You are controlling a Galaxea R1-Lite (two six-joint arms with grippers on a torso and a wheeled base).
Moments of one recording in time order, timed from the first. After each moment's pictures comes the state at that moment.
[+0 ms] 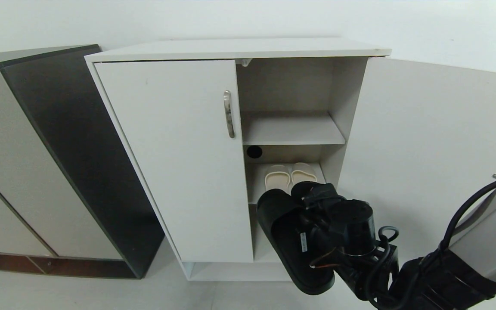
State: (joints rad) left arm 0.00 0.00 0.00 0.00 -0.02 0.01; right arm 0.82 2.03 -0.73 -1.05 -0.50 0.07
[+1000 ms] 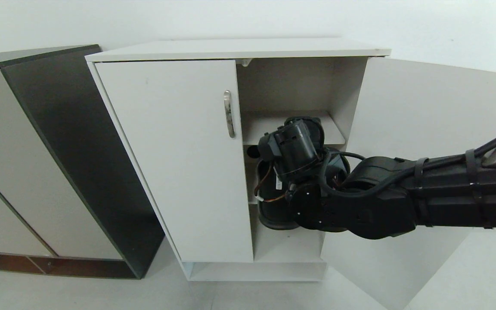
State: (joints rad) left arm 0.00 0.00 0.00 0.00 -0.02 0.01; right arm 0.91 2.04 -1.57 0.02 -0.92 0.44
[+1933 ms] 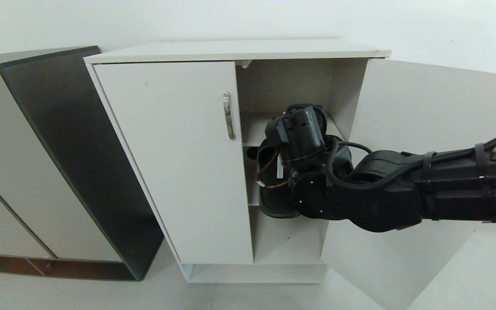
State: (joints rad) left arm 0.00 0.00 0.00 0.00 -0.02 0.01; right arm 0.89 2.03 -1.58 -0.06 -0.93 0.35
